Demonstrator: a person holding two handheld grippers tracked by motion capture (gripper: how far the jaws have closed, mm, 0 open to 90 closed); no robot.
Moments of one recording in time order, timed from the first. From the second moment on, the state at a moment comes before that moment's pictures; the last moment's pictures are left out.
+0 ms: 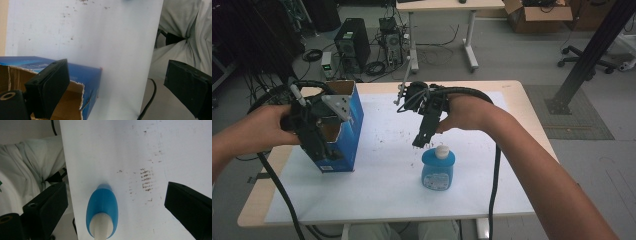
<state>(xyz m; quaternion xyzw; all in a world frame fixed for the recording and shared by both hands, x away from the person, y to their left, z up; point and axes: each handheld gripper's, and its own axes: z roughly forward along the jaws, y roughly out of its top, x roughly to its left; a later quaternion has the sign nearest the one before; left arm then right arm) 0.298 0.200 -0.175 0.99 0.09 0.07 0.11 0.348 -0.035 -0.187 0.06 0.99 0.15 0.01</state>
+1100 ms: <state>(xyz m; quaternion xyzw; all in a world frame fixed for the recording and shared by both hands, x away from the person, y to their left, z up) 0.299 0.195 -0.179 0.99 0.10 0.07 0.11 0.332 -0.090 -0.190 0.07 0.98 0.17 0.02</state>
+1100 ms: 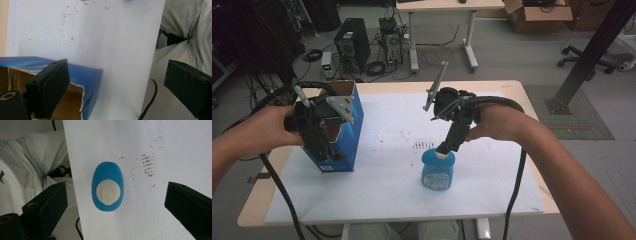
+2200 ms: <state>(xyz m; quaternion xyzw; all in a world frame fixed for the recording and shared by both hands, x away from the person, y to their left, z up) 0.301 0.192 -0.178 0.99 0.11 0.08 0.11 0.323 -0.129 -0.228 0.09 0.97 0.23 0.02</state>
